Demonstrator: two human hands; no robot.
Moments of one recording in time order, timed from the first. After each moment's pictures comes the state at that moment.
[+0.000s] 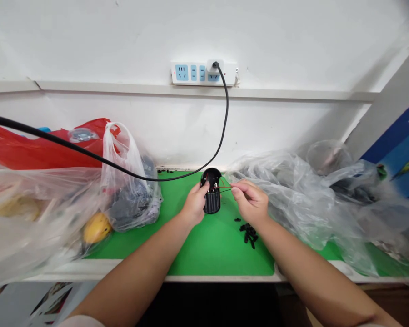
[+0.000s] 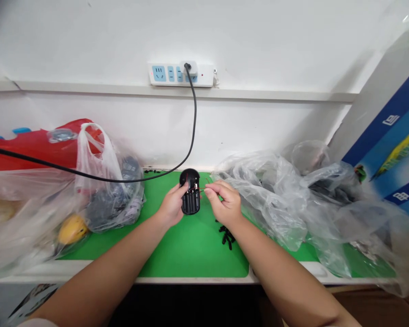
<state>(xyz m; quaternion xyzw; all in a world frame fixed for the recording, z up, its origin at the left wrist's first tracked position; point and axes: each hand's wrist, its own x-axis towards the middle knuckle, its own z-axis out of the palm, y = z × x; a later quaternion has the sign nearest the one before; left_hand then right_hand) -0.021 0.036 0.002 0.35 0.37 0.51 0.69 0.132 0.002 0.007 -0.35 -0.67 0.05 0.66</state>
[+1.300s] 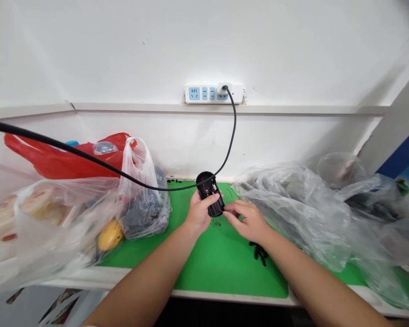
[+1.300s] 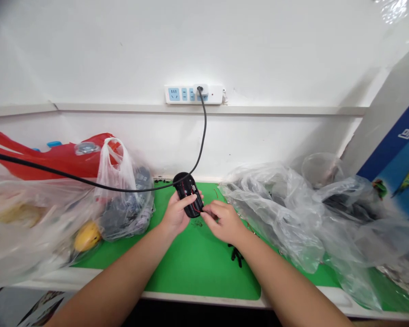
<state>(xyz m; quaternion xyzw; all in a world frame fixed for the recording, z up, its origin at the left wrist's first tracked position) -0.033 0.036 0.011 0.36 0.28 0.60 0.66 0.125 0.005 -0.006 -0.36 -0.81 0.08 0.45</state>
